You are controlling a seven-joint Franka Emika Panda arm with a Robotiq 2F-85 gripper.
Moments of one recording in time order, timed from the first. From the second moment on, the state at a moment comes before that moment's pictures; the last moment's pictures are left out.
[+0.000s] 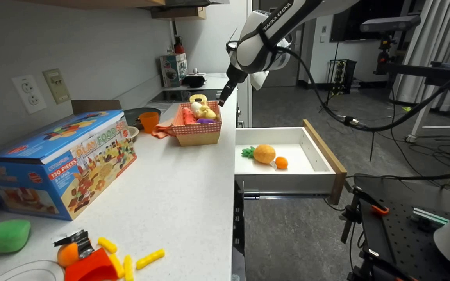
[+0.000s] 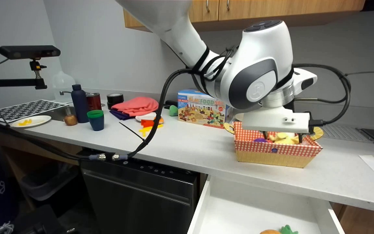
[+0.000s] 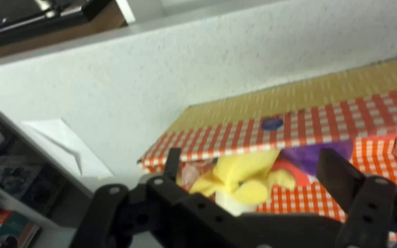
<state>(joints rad) -0.50 0.46 0.10 -1.84 0.03 2.84 -0.54</state>
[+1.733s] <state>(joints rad) -0.55 0.77 -0.01 -1.76 0.11 2.56 -0.51</state>
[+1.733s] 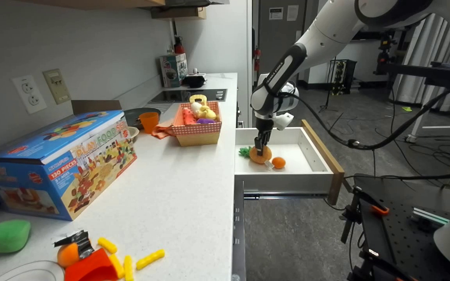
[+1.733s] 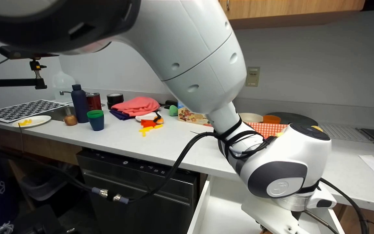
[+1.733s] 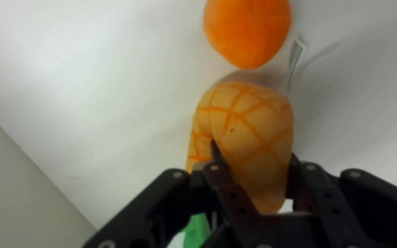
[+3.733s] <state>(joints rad) -0.49 0.56 0.23 -1.71 0.07 2.94 -0.61</state>
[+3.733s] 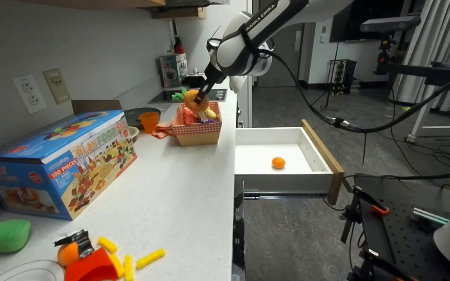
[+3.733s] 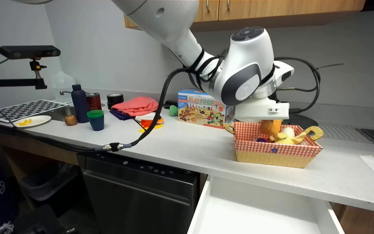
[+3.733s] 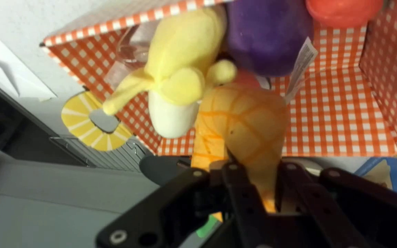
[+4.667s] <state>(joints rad) -0.78 0.44 0.41 -1.93 0.15 2.99 -0.75</state>
